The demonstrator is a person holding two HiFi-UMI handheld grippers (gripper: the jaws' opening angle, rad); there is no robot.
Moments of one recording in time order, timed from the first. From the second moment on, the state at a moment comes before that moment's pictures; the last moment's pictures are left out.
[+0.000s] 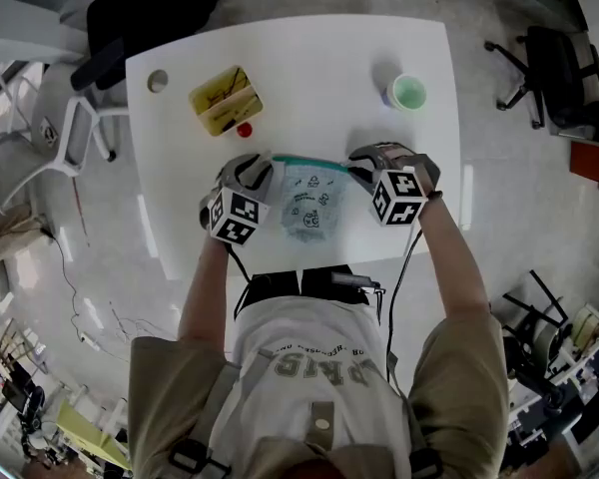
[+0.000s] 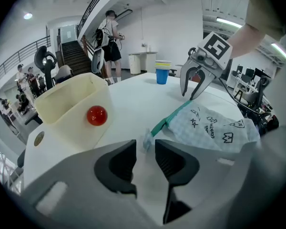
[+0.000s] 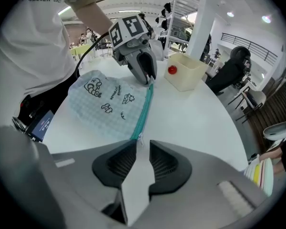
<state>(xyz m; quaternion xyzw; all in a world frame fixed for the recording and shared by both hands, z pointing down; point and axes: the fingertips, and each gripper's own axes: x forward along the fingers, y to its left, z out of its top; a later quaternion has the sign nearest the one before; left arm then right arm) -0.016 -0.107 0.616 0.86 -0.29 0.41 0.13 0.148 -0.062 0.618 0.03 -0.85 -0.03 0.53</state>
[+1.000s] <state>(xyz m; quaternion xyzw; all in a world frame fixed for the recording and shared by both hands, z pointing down) -0.046 -0.124 0.543 0.86 -0.39 0.33 0.08 0.151 -0.098 0.497 0.39 -0.87 0.06 0.30</state>
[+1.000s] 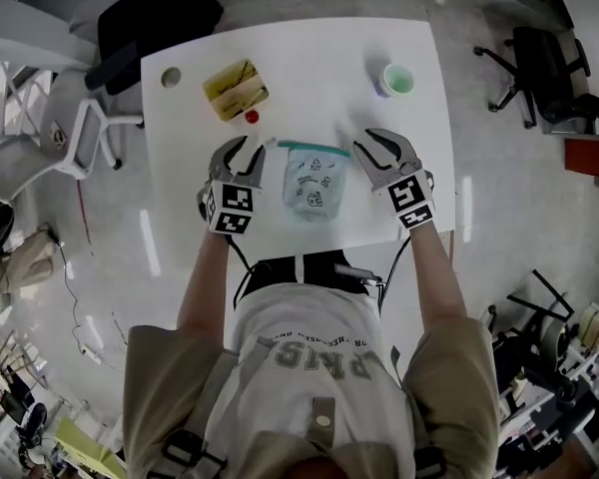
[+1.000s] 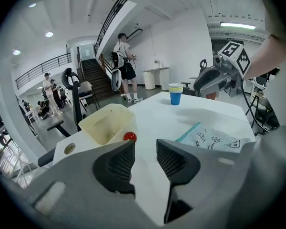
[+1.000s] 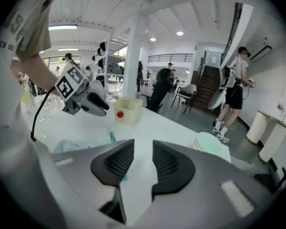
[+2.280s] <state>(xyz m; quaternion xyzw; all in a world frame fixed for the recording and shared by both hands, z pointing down) -0.062 -0.089 0.321 0.86 -0.50 0.06 -0.07 0.148 -0.020 0.306 0.65 -0.75 -0.06 0.04</state>
